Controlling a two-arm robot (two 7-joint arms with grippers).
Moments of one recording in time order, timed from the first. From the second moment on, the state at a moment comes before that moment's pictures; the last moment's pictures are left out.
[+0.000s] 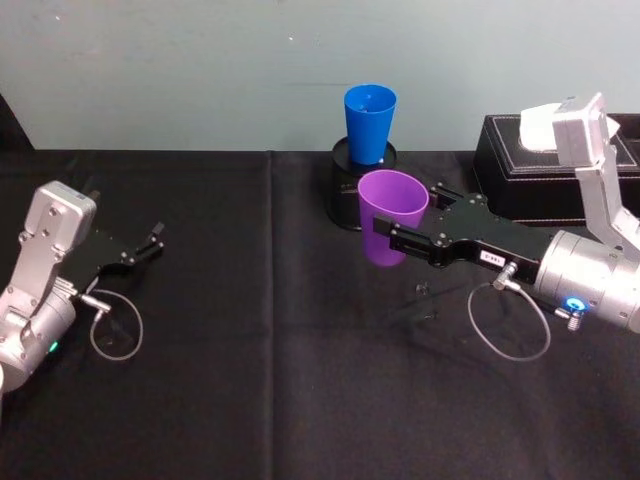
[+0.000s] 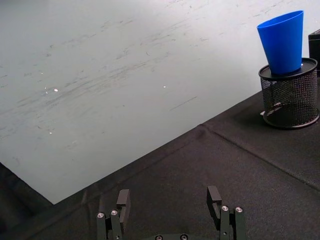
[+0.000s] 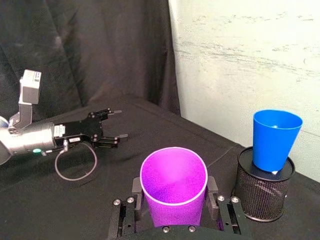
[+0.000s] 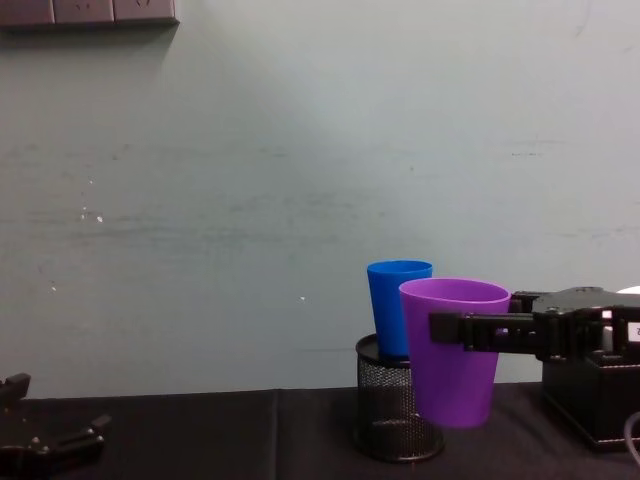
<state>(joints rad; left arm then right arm) -0.20 0.60 0.45 -1.41 -0.25 -0.12 0.03 0.32 0.61 -0.44 -1.62 0.61 0.17 0.55</state>
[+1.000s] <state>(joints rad) -0.20 0.60 0.45 -1.41 -0.25 -0.12 0.03 0.32 0.61 -0.44 -1.62 0.61 0.17 0.55</state>
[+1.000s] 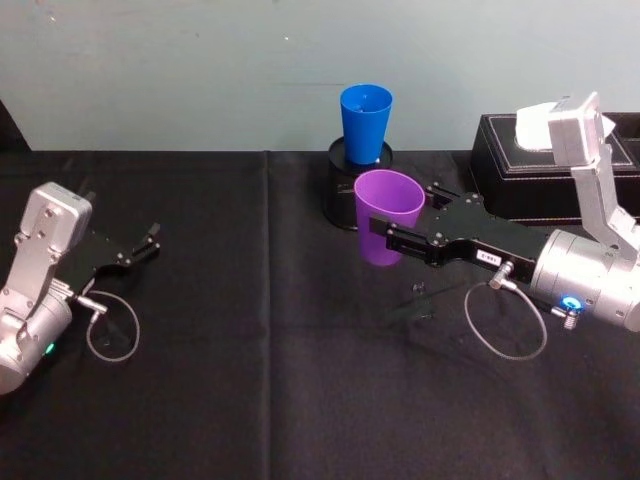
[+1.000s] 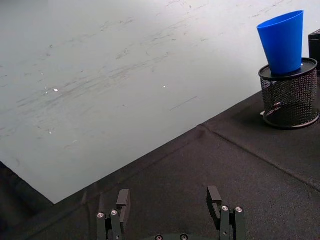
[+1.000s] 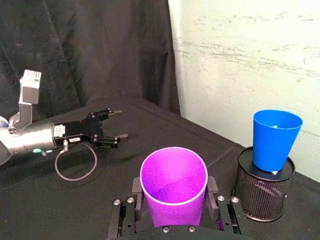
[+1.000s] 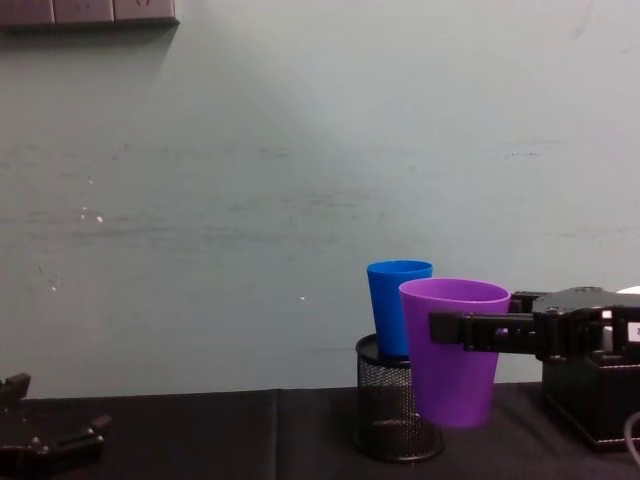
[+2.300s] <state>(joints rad) -0.20 0.60 0.45 -1.41 -0.25 -0.12 0.03 0.32 0.61 -0.44 -1.62 0.61 0.17 0.55</state>
